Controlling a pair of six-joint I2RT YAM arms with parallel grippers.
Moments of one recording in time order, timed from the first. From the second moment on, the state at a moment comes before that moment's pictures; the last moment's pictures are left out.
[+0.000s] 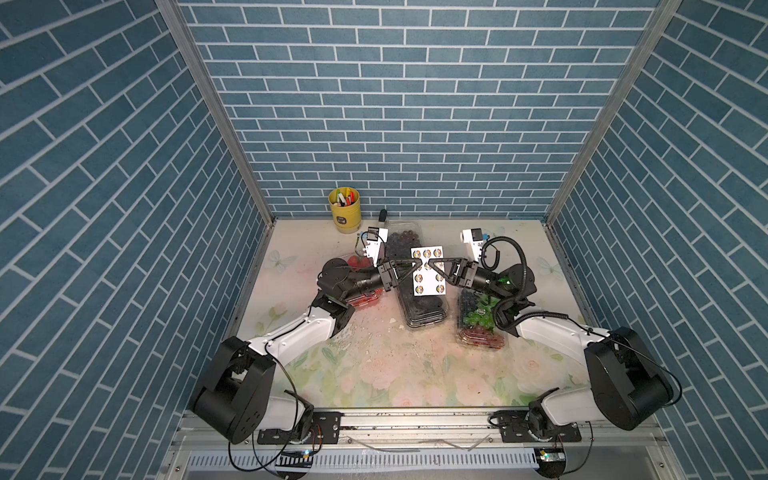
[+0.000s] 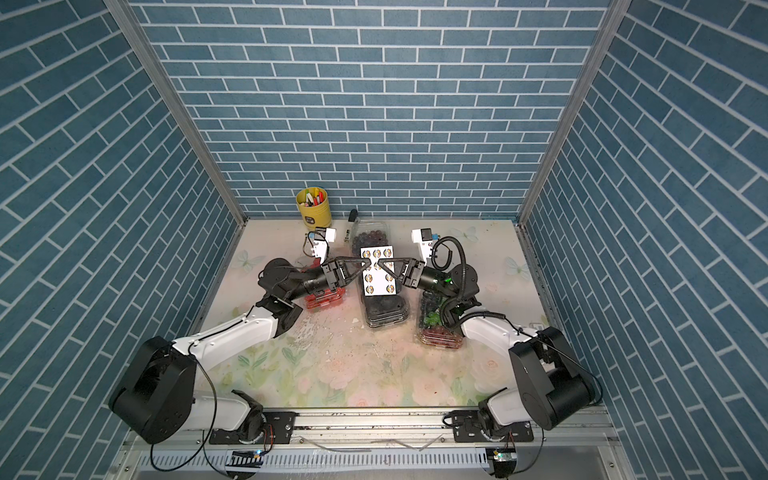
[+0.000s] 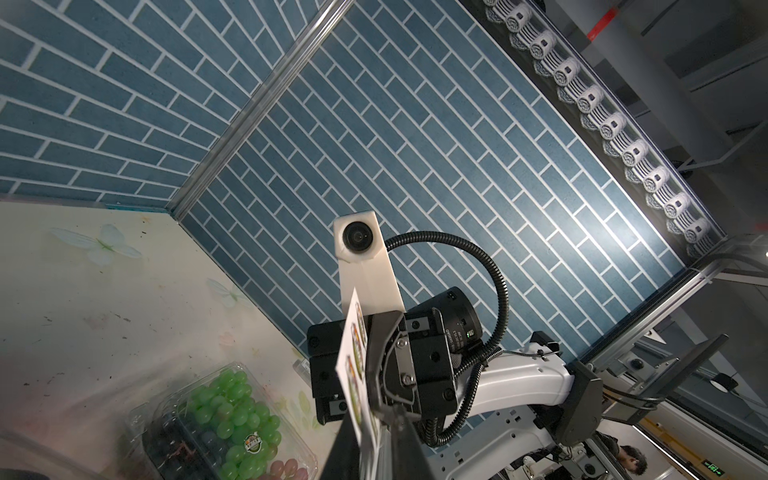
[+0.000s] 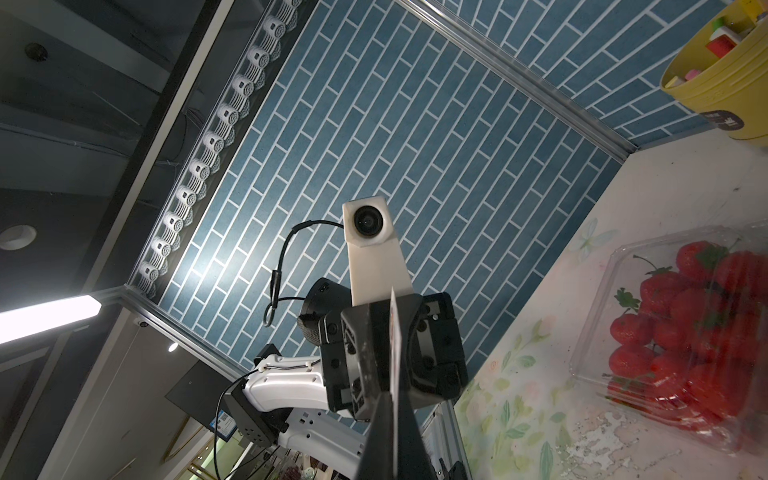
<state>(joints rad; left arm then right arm) -0.51 1.38 0.75 0.93 0.77 -1.01 0.53 1.42 0.69 1.13 -0.85 1.31</state>
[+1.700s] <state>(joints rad) -0.53 1.46 0.71 1.23 0.71 -1.26 0.53 1.47 0.71 1.26 -0.85 1.36</state>
